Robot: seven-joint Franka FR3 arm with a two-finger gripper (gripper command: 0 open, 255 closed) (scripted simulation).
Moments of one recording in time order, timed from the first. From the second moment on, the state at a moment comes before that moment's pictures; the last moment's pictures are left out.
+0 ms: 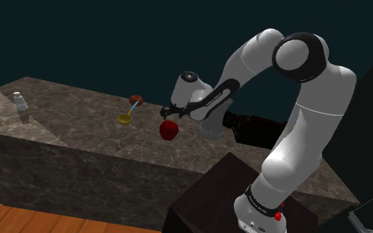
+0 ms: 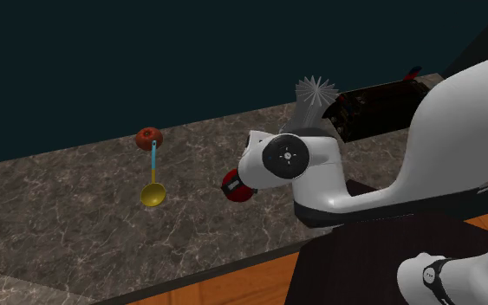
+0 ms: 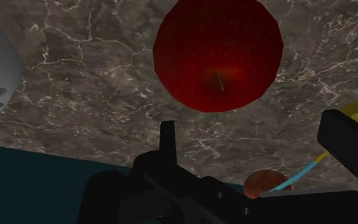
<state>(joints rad) -0.22 0.21 0.14 -2.34 -0.75 2.83 1.07</state>
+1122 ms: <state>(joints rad) -0.15 0.35 0.03 -2.27 -0.96 2.90 1.27</state>
